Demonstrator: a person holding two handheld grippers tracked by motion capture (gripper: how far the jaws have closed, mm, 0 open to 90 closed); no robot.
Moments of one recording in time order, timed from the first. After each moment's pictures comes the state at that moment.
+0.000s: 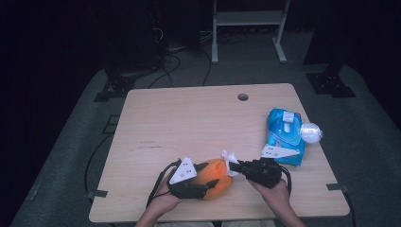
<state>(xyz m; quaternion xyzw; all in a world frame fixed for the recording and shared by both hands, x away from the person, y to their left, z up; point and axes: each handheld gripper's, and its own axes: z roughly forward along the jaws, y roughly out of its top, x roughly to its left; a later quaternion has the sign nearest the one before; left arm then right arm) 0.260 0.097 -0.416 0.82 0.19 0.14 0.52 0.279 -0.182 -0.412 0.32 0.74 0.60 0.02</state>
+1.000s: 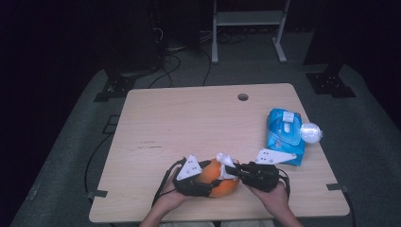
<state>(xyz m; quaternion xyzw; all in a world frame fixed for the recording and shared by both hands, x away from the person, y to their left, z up) 0.269 0.086 -0.427 0.82 0.21 0.14 0.52 0.265 -0.166 -0.404 0.28 0.77 0.57 0.07</state>
